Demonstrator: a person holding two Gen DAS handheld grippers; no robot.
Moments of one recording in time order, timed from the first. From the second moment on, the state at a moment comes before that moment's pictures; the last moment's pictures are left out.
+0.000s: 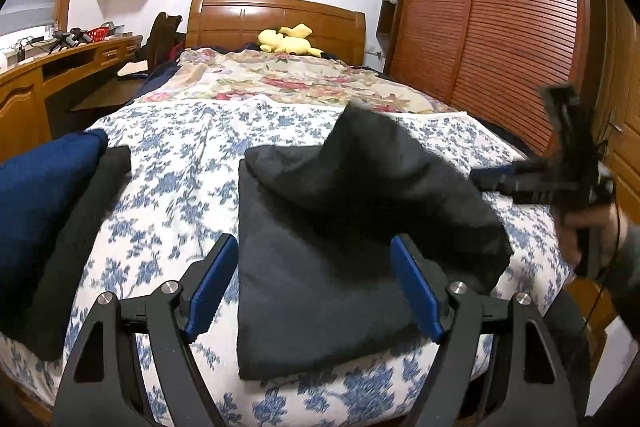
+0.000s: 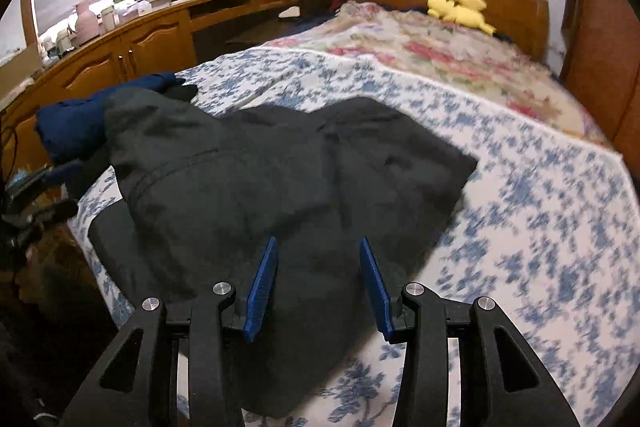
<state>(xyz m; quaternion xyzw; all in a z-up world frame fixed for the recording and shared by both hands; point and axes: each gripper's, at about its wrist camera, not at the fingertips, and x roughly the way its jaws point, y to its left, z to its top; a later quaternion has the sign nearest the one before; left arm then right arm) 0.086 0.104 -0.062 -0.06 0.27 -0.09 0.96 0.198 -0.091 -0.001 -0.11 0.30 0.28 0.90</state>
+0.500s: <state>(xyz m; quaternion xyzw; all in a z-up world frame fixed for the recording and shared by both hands) 0.144 0.088 -0.041 -0.05 0.30 -0.08 0.95 0.204 -0.100 -0.025 -0.06 0.32 0.34 0.88</state>
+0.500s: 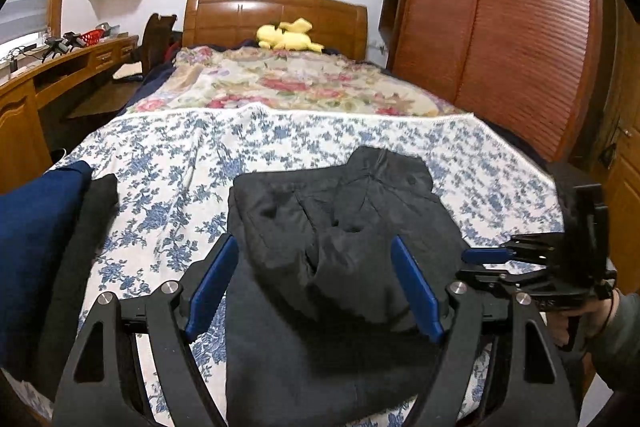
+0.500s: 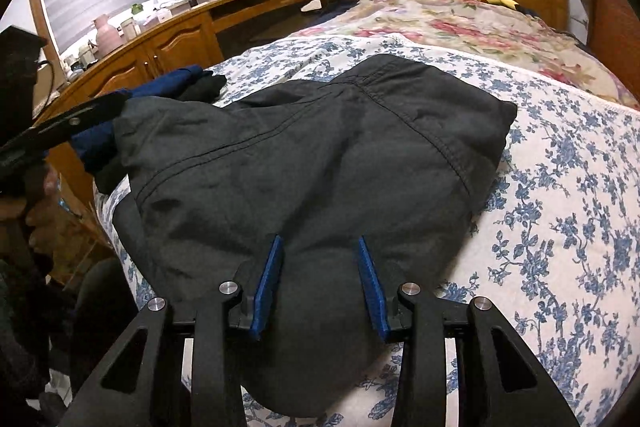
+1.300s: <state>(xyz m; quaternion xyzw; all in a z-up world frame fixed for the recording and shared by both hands) 0.092 0.122 -0.063 -0.05 0.32 -0.04 0.94 0.193 -0.094 -0.009 -0.10 0.28 0.39 0.87</state>
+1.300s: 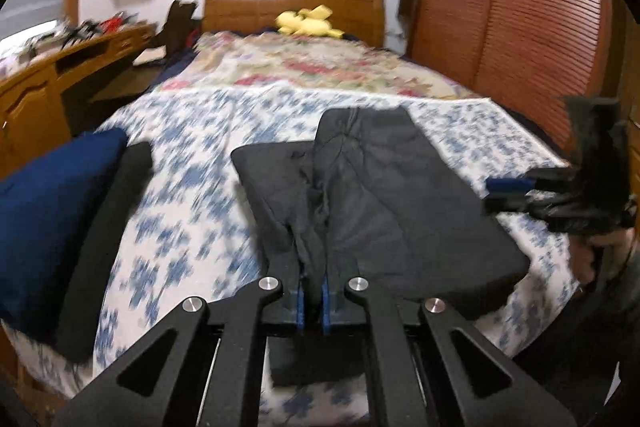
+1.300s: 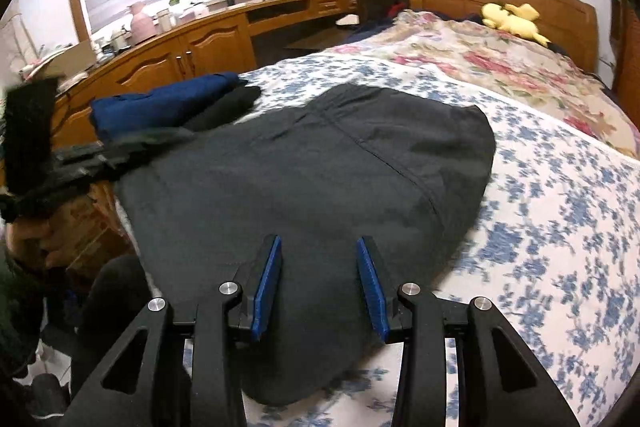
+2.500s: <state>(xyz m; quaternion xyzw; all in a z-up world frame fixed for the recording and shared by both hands) 0.058 0.163 -0.099 -0.05 0.34 0.01 0.94 0.399 -0.053 -0.048 -0.09 0.35 0.27 0.89</state>
